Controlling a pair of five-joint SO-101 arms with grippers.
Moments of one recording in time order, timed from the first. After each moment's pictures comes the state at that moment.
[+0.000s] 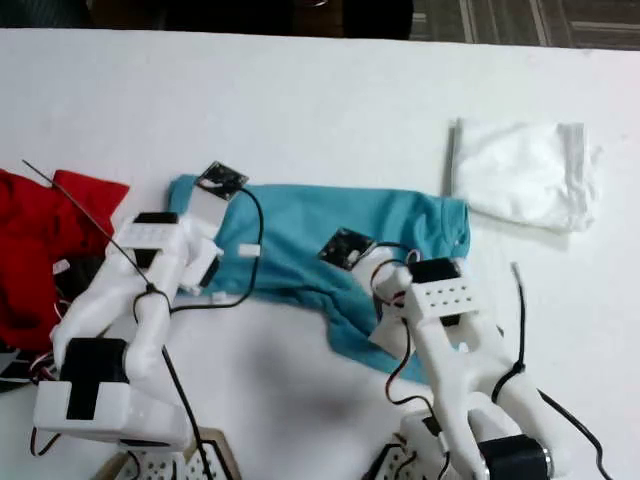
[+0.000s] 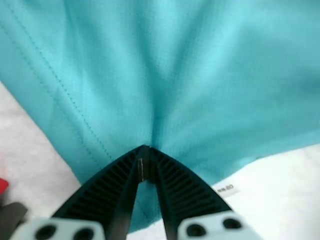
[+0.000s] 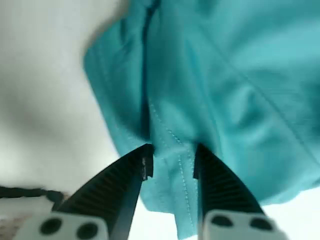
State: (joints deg) left arm -7.3 3.1 40.3 50.1 -24.9; right arm -13.5 -25.5 55.8 68.0 45.1
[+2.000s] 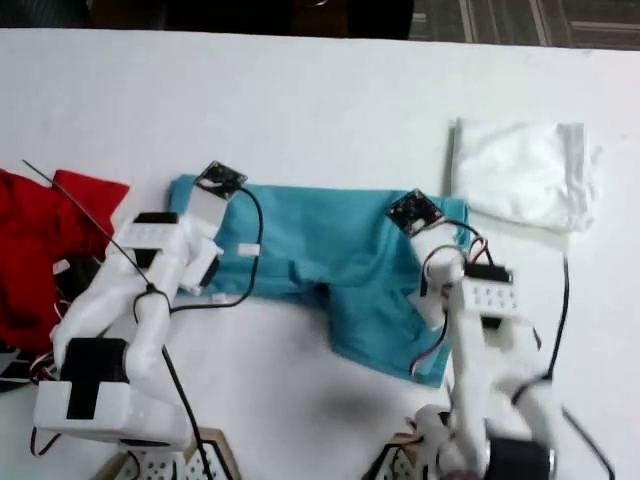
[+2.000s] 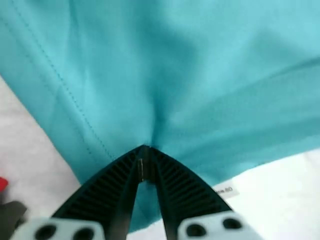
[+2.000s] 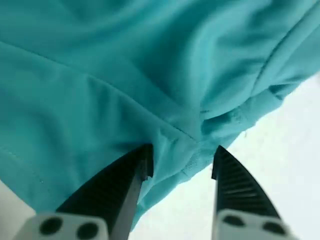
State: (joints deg) left arm -7.3 3.1 40.3 50.1 -24.2; right arm 3.5 -21.1 55.2 51.3 42.4
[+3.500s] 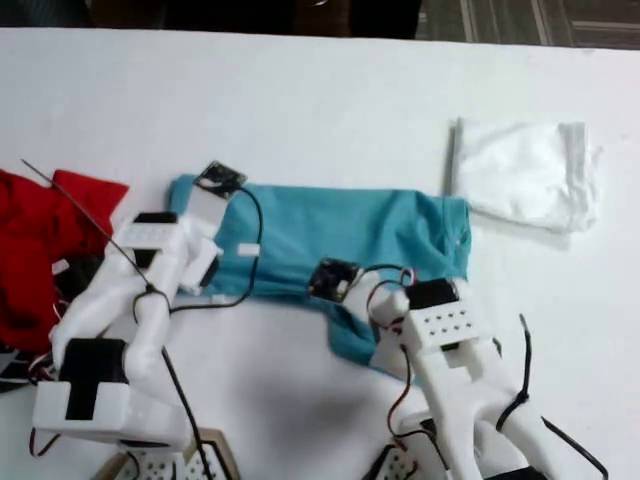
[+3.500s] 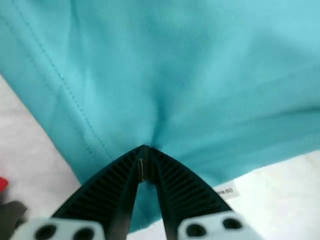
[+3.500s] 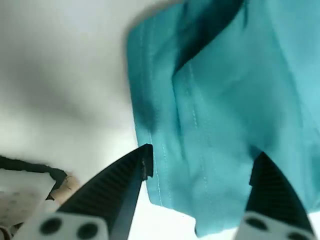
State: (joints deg) left arm -7.3 3.1 40.3 50.1 -24.2; right arm -17.7 -34.6 62.2 70.1 51.8
